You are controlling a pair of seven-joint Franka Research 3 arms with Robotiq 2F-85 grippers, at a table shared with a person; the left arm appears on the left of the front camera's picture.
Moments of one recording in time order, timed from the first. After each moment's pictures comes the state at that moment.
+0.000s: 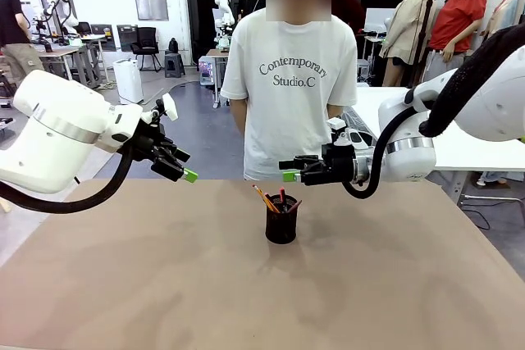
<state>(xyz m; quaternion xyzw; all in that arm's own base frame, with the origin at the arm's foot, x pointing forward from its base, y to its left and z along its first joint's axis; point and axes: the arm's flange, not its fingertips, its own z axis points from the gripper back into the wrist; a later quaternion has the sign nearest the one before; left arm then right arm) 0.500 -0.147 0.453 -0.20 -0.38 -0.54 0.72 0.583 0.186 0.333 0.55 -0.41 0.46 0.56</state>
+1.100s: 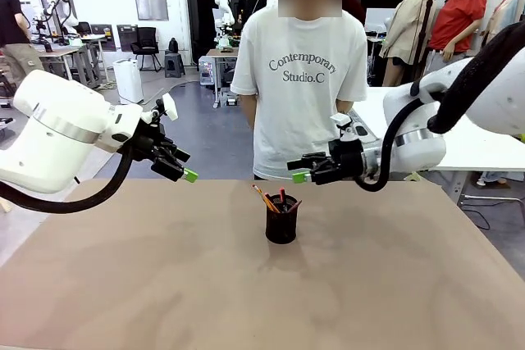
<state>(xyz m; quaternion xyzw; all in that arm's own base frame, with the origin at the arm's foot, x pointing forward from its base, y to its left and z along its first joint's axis) 0.500 -0.147 0.453 -0.20 -0.38 -0.54 0.72 0.586 0.161 0.353 0.52 -0.38 0.51 0.57</state>
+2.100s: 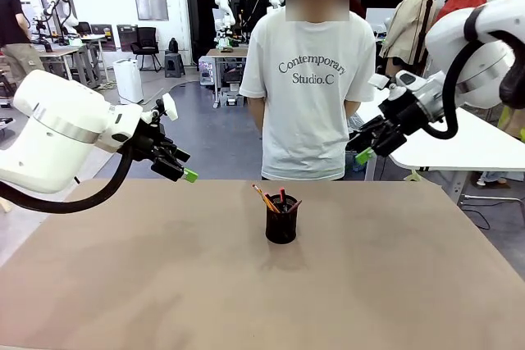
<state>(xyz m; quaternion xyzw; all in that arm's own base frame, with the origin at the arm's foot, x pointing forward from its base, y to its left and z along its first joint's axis) 0.500 -0.147 0.453 -0.20 -0.38 -0.54 0.72 0.576 0.048 0.482 0.31 -0.28 0.60 0.68</state>
